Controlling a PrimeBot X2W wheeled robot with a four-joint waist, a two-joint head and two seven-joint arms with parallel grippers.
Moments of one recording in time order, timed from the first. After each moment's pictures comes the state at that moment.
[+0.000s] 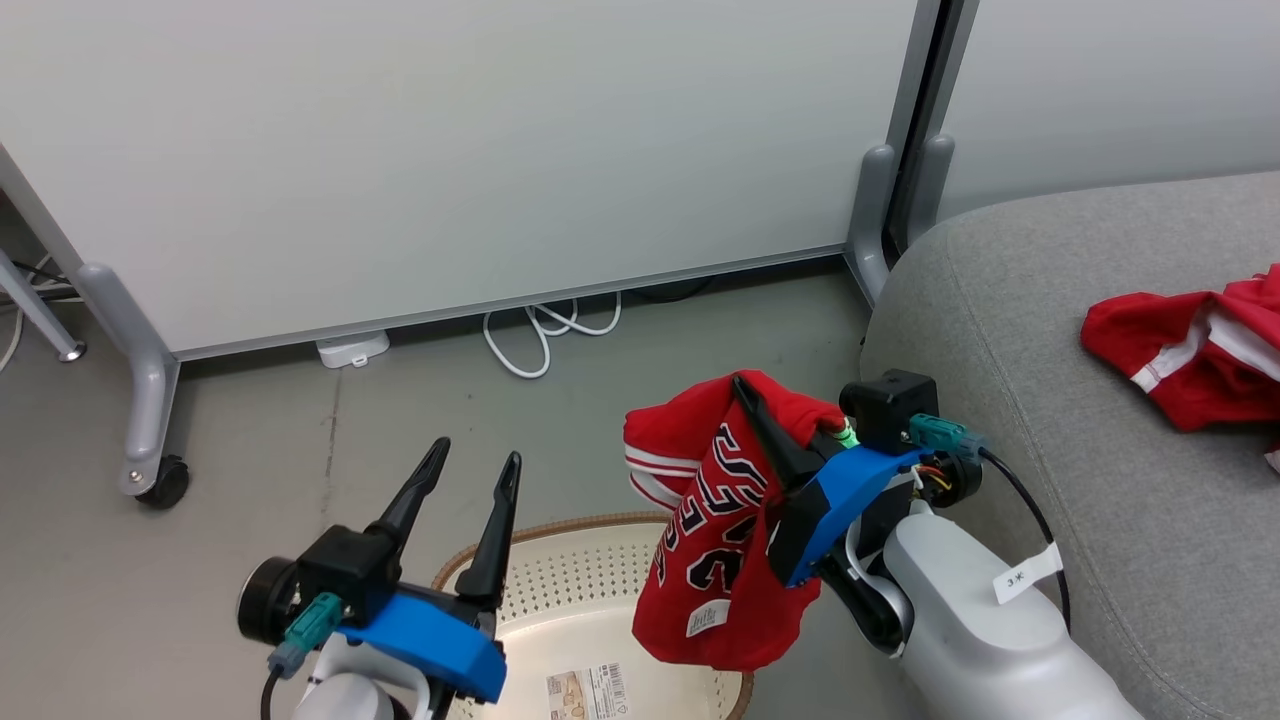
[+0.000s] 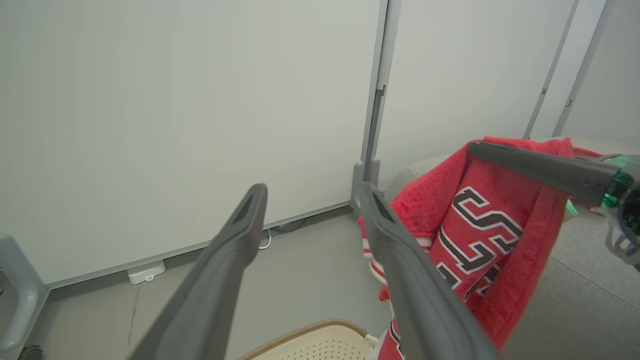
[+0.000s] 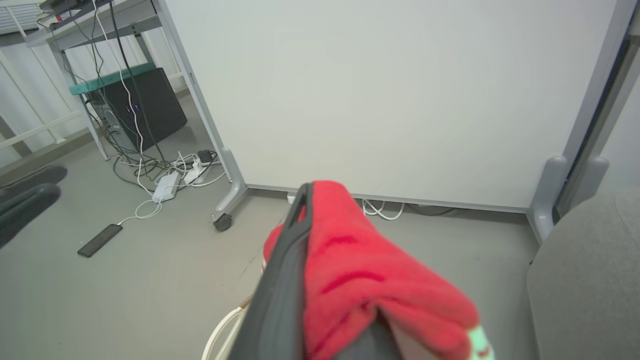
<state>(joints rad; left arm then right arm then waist) -0.23 0.25 -0.49 0.32 -0.46 -0.05 -0.26 -0.65 -0.05 0.60 0.84 0.54 0.13 -0.26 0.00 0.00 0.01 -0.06</state>
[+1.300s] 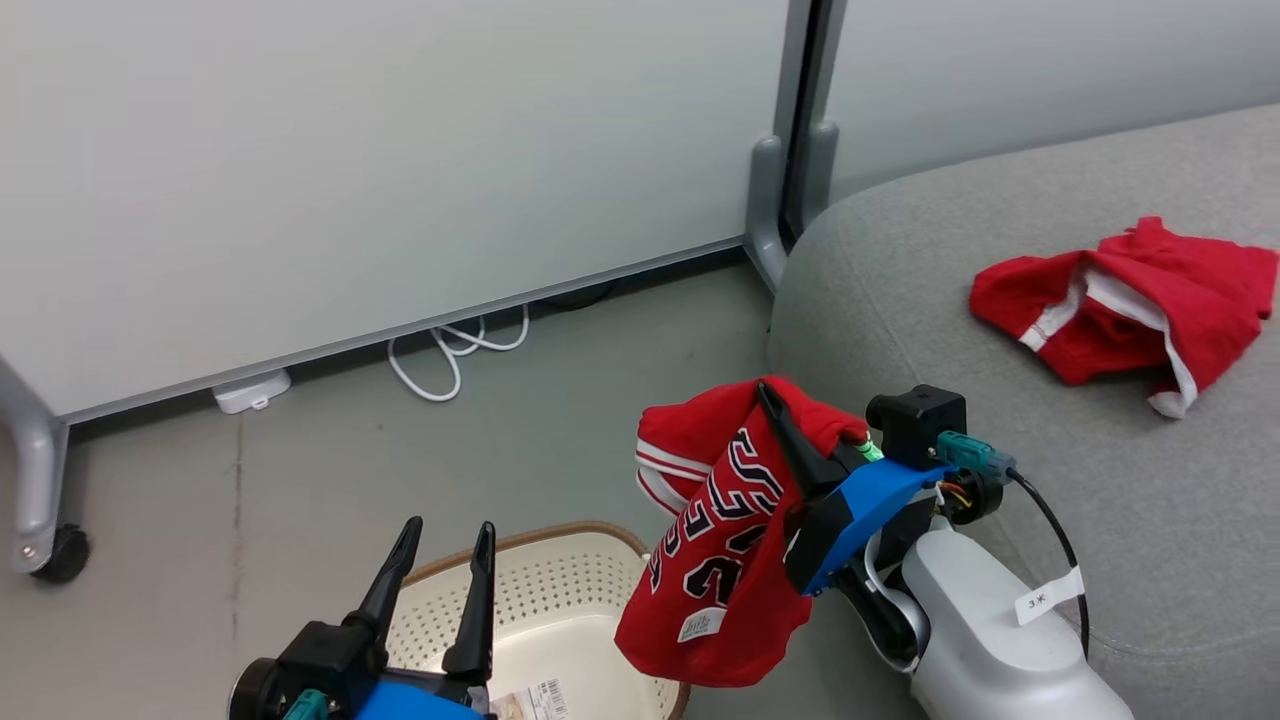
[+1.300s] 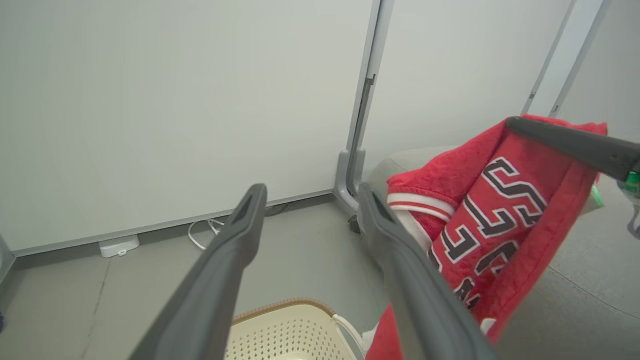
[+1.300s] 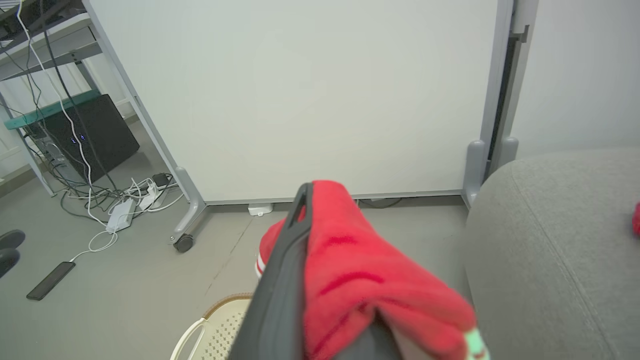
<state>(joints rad) 0.01 0.08 -0.20 0.24 -0.25 -0.13 -0.26 -0.58 -0.05 0.50 0.78 0.49 0.13 -0.26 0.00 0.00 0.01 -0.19</state>
